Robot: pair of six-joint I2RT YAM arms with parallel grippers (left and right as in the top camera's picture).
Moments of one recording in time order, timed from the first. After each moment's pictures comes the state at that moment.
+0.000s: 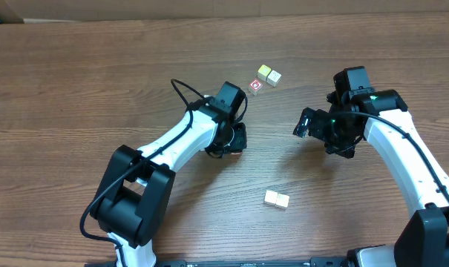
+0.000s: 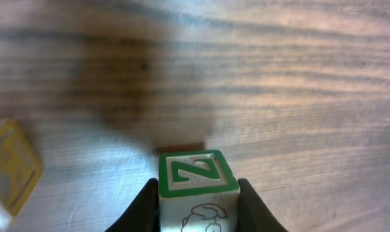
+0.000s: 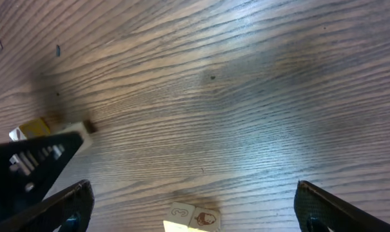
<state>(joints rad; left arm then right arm) -0.53 1.93 1.28 -0.73 0.20 -0.59 0.14 1.59 1.21 -1.04 -0.28 0.49</state>
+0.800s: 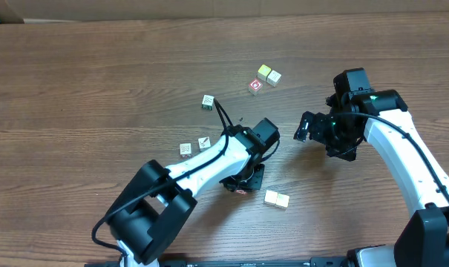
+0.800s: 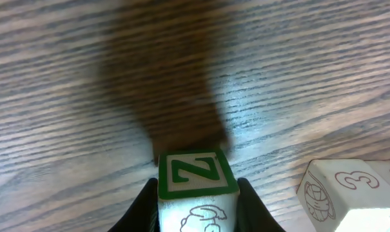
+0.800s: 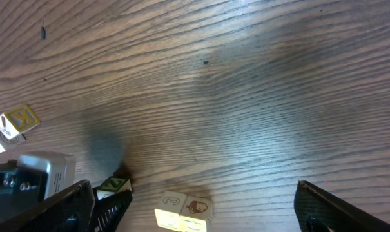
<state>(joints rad) -0.79 1.90 1.22 -0.92 0.11 -0.59 0.14 1.59 1.21 -1.08 -0.28 0.46</state>
